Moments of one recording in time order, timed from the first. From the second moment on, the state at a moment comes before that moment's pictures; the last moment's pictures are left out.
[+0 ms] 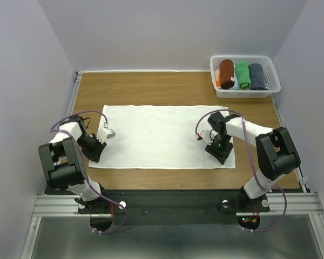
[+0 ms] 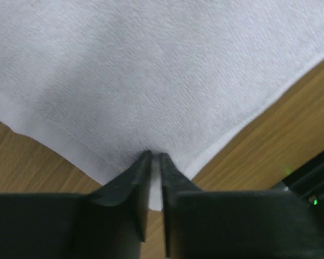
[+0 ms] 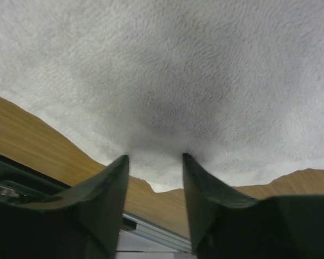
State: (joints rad) left arm 0.30 1.52 0.83 -0.91 0.31 1.11; right arm 0.36 1.65 0.95 -0.95 -0.05 -0.60
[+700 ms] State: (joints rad) left arm 0.33 1.53 1.40 -0.45 0.75 0.59; right arm -0.01 1.99 1.70 -0.81 -0.13 -0.41
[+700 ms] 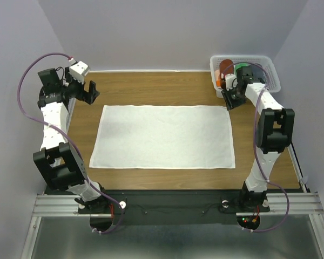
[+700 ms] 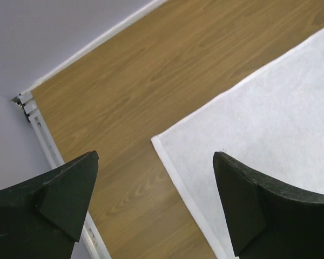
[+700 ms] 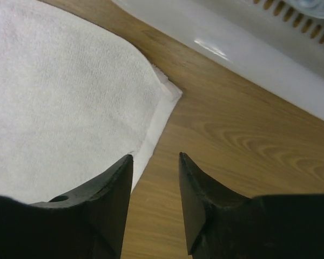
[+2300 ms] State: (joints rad) left arm 0.19 2.17 1.75 -0.56 0.45 0.65; right arm 0.01 2.11 1.62 -0.56 -0.15 -0.68
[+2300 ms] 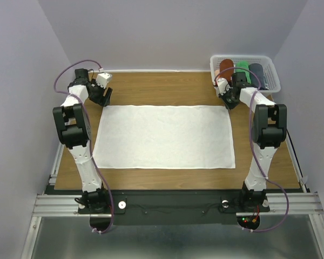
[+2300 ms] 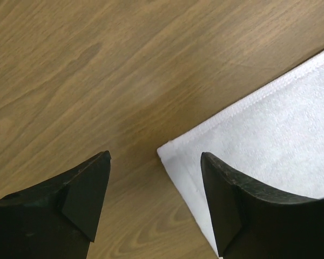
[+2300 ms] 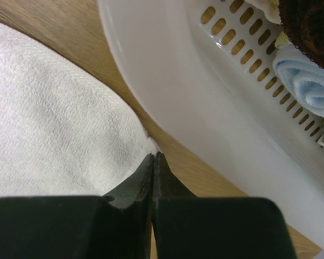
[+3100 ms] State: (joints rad) left arm 0.16 2.25 1.78 -0.59 0.35 0.64; right arm 0.02 2.10 1.62 -0.56 -0.16 -0.69
